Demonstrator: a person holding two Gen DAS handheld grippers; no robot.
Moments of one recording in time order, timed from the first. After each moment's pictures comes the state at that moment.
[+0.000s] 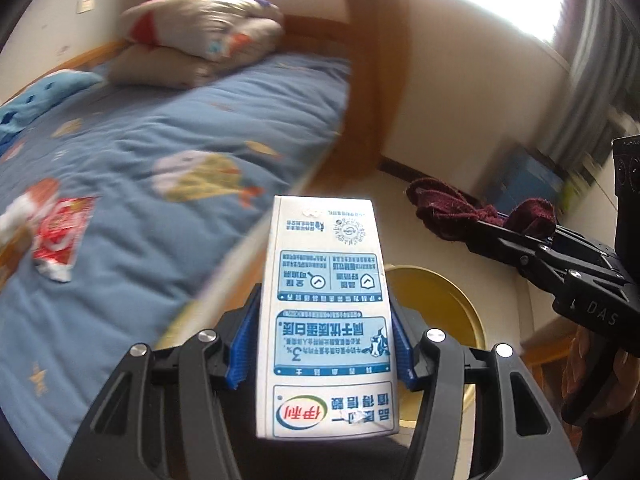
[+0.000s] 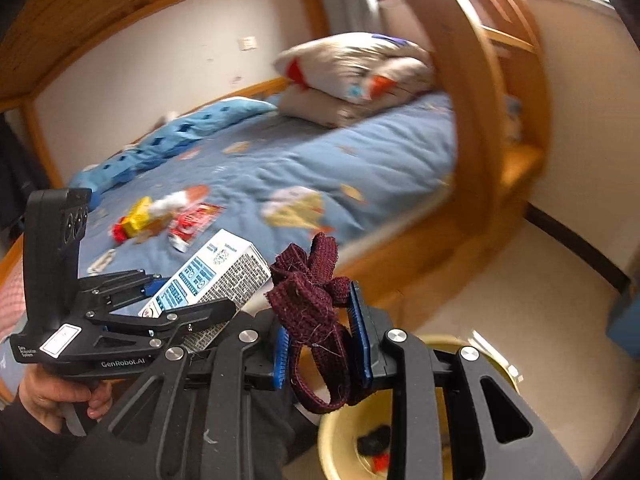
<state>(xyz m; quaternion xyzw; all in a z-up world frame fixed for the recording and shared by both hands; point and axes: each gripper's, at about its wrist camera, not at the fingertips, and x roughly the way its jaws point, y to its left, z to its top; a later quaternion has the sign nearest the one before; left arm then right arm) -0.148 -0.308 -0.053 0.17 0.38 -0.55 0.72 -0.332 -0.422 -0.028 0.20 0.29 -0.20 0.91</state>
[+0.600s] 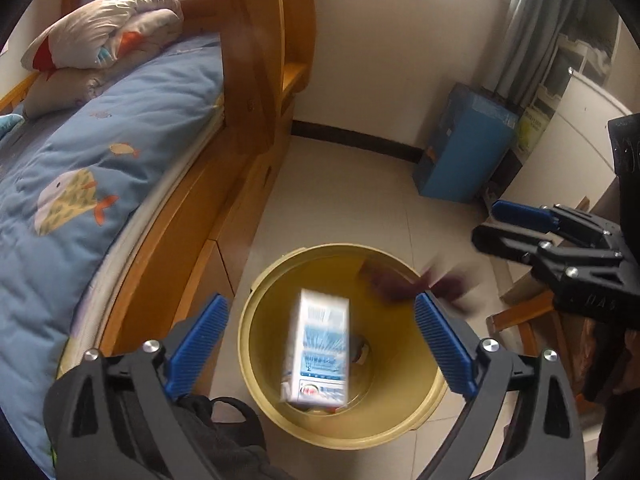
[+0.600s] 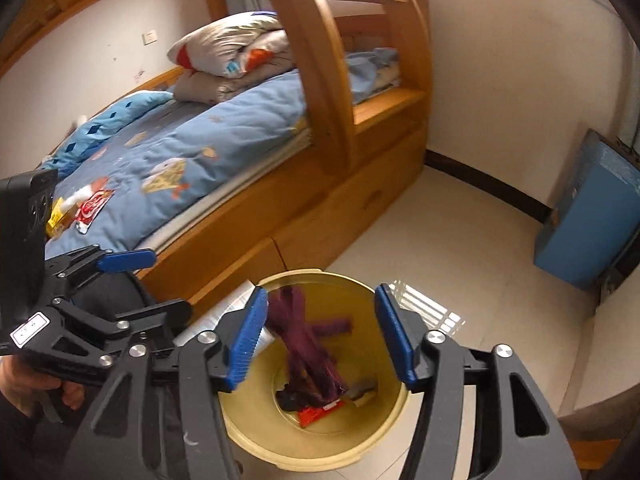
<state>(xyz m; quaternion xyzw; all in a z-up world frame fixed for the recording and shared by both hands) -0.236 -0.386 -0.091 0.24 0.37 -0.62 0.65 -0.439 -0.474 -0.064 0.23 0.33 -0.33 0.85</state>
